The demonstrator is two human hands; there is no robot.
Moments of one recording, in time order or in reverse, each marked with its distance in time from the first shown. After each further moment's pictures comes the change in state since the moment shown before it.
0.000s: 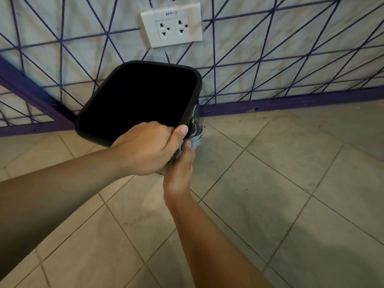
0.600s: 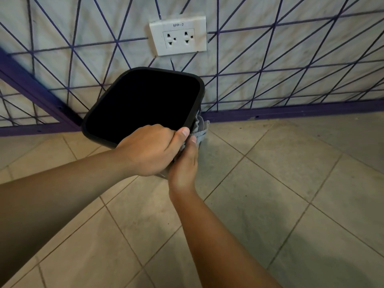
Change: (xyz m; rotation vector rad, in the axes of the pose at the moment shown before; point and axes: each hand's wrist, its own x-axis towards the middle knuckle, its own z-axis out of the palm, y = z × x) left_hand 0.000 -0.002 0.000 -0.049 0.036 0.004; right_hand 0.004 -0.011 0.001 -0.074 -0.066 -0.144
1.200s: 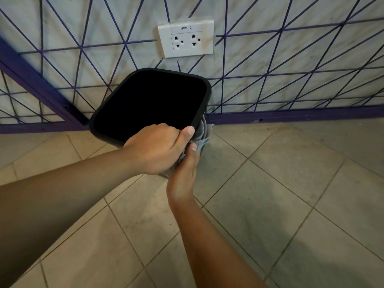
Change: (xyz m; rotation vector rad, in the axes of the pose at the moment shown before) left_hand 0.001 -0.002 -0.002 0.007 0.022 -0.015; right_hand -0.011 0.006 0.003 0.000 -0.041 -0.033
